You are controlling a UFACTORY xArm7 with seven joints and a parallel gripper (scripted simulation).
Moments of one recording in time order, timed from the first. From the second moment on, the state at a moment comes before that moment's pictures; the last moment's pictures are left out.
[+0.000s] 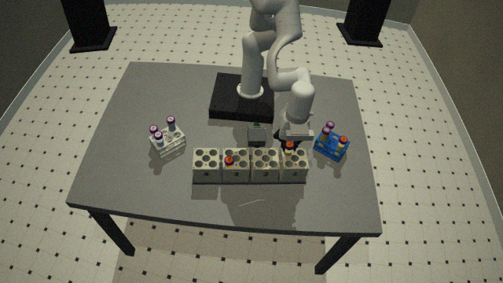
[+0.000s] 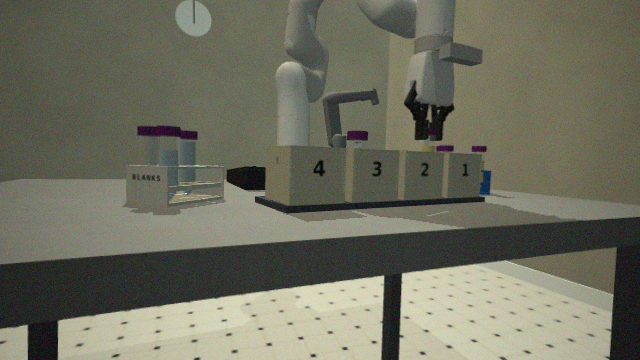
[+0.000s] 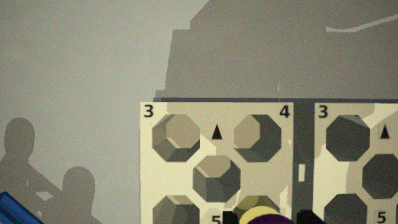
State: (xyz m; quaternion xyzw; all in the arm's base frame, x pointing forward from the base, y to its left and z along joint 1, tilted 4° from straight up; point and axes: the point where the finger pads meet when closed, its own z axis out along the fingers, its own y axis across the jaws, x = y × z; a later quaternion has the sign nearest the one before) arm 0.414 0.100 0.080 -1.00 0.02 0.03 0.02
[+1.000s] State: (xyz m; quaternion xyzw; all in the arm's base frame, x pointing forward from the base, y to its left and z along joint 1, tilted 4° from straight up) arm 0.412 0.101 0.059 -1.00 0.02 0.03 0.02
